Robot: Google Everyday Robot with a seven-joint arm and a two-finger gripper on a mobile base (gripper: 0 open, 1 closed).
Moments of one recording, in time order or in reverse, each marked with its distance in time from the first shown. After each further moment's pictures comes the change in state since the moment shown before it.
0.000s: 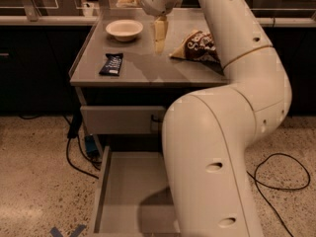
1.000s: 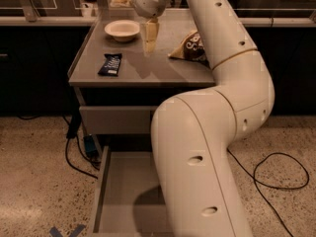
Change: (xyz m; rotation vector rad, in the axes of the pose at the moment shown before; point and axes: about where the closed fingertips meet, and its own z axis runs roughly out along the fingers) arm 0.001 -0.025 0.022 0.049 -0.011 0.003
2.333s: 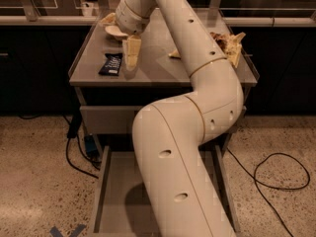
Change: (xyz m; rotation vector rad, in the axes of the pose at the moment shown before) arm -0.008 -0.006 0.080 -0.073 -0.078 0.112
